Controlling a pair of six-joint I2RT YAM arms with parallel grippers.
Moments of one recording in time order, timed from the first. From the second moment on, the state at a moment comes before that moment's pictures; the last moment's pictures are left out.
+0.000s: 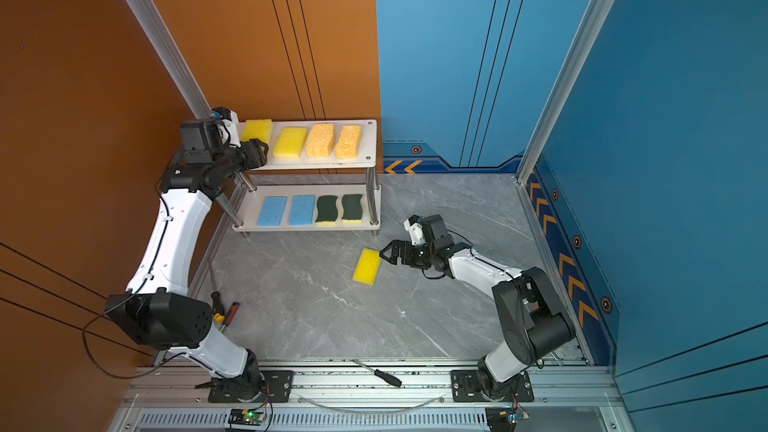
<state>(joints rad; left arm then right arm) 0.05 1.63 1.86 -0.66 0.11 -0.19 0.43 1.57 0.86 -0.09 -0.53 0.55</state>
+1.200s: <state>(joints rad) 0.05 1.64 1.85 -0.64 0.09 -0.21 0.43 1.57 0.86 -0.07 -0.53 0.56</state>
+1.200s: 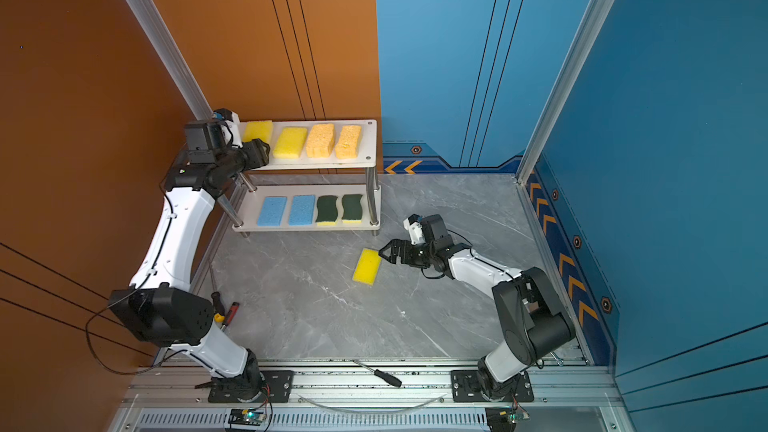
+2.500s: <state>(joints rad) 0.04 1.64 1.83 -0.62 0.06 -0.21 0.43 1.57 0.85 -0.05 -0.53 0.56</state>
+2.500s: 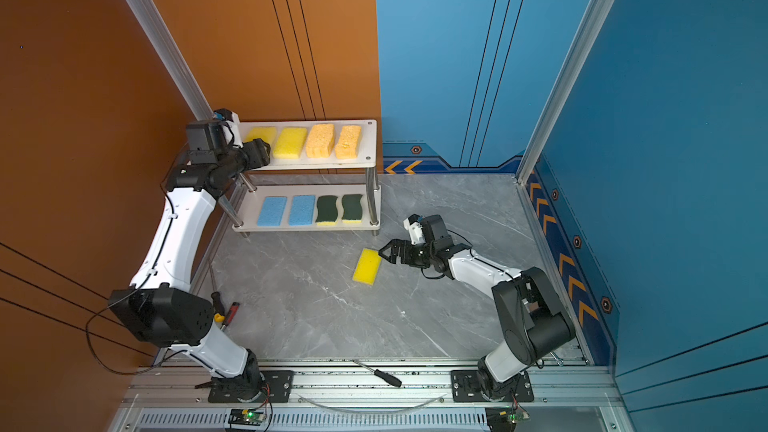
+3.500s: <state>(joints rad) 0.02 1.60 1.78 -0.60 0.03 -0.23 0.43 1.57 0.84 -0.04 -0.53 0.56</state>
